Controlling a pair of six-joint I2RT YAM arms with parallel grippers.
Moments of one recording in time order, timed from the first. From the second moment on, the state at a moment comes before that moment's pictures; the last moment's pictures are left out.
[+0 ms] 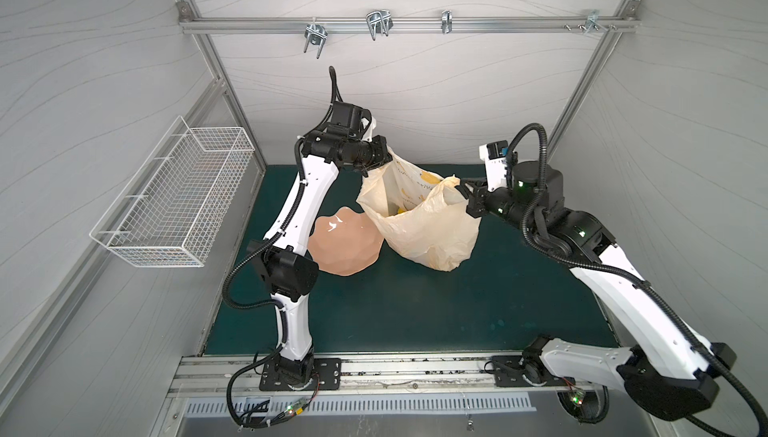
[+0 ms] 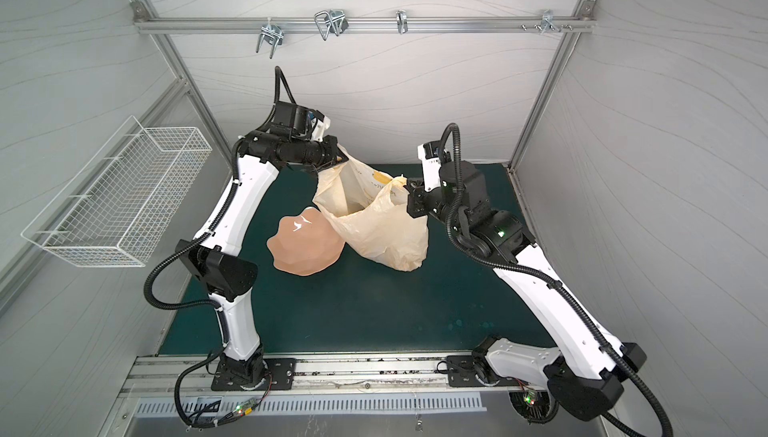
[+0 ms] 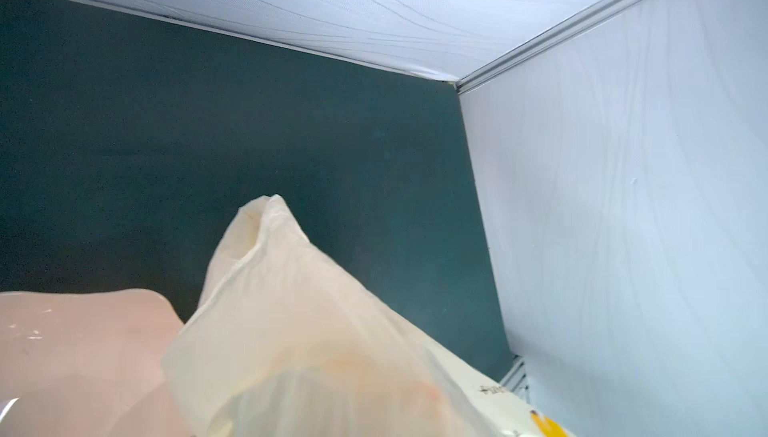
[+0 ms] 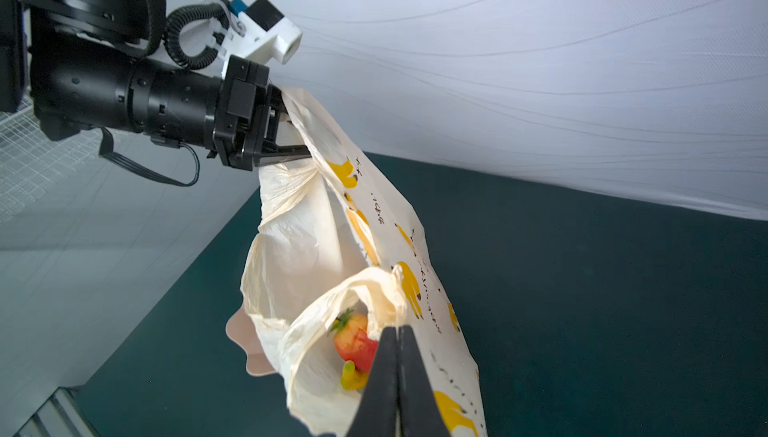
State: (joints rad) left arm -0.29 1.96 2.32 -1.07 0.48 -0.59; right arm 0.69 1.16 1.48 -0.62 0.07 0.24
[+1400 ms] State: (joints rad) left arm -0.07 2.08 2.45 -1.00 0.63 -0.87; right arm 0.61 1.11 1.26 -0.49 -0.13 0.46
